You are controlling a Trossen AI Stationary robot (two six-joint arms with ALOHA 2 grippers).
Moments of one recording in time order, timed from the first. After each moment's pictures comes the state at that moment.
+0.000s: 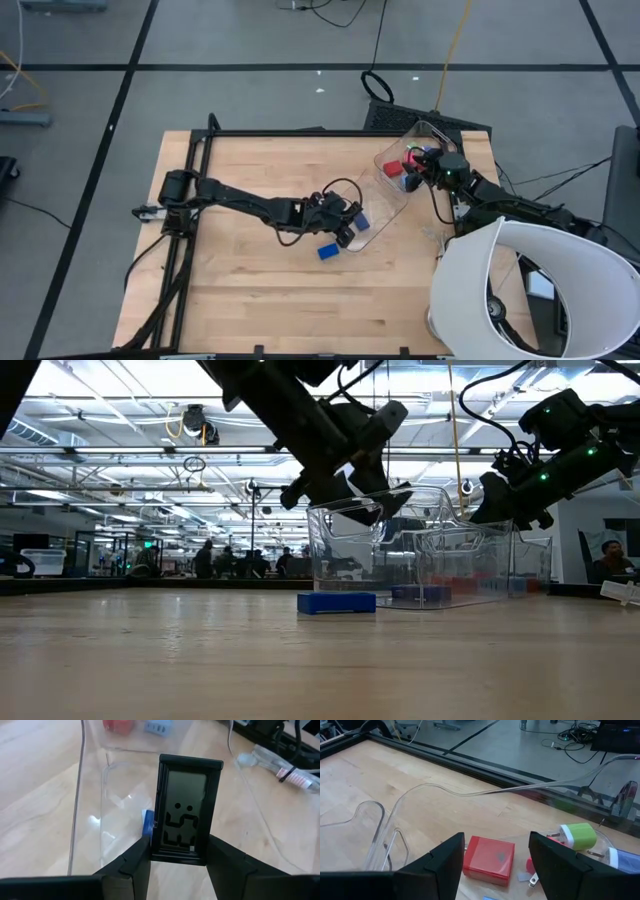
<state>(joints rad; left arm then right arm) -0.09 1.94 1.33 -0.09 -0.37 -0.62 -0.70 0.69 0.21 0.07 0.13 0.22</state>
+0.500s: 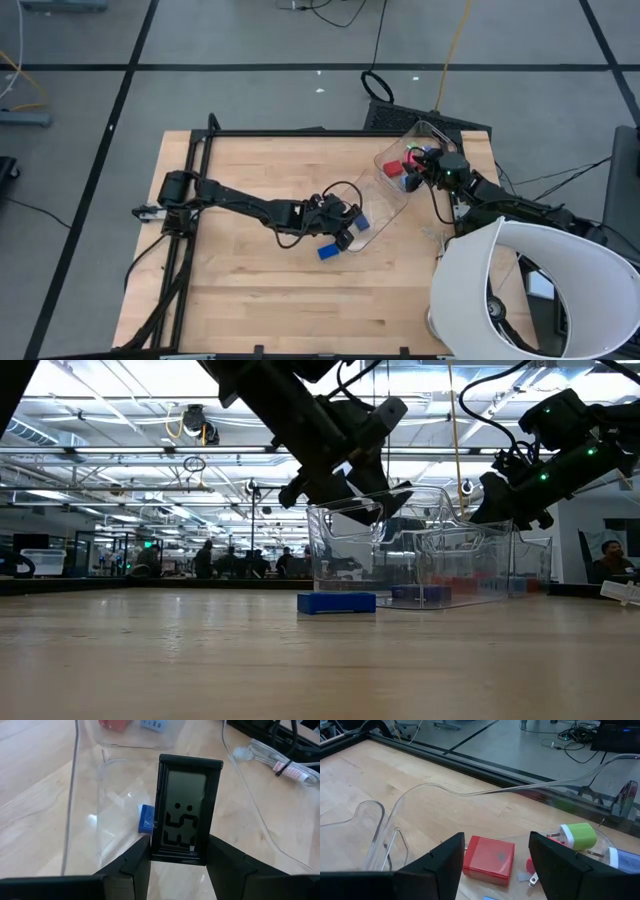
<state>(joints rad) -0.10 1.94 1.33 -0.11 -0.36 -0.62 -0.70 0.69 0.21 0.07 0.13 0.22</state>
